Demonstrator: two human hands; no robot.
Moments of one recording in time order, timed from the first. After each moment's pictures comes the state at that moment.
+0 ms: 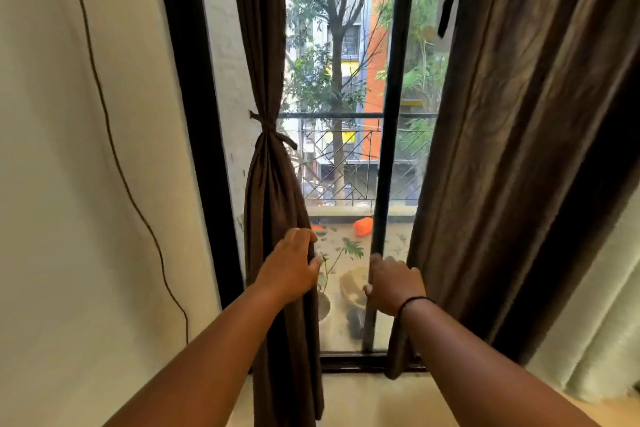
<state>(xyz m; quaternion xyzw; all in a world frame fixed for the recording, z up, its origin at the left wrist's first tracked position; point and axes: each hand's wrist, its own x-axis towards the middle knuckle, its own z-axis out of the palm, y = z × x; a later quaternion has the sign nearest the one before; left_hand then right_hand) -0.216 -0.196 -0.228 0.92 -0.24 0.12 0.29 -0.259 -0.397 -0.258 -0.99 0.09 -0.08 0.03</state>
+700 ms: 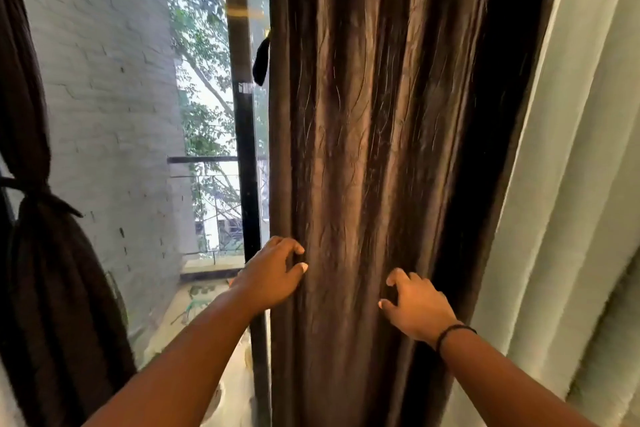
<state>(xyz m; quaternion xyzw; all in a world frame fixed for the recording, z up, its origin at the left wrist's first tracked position) -0.141 -0.559 -0.152 0.88 -0.33 0.11 0.32 -0.260 -0.789 -0.187 -0.97 0.19 -0.12 0.09</state>
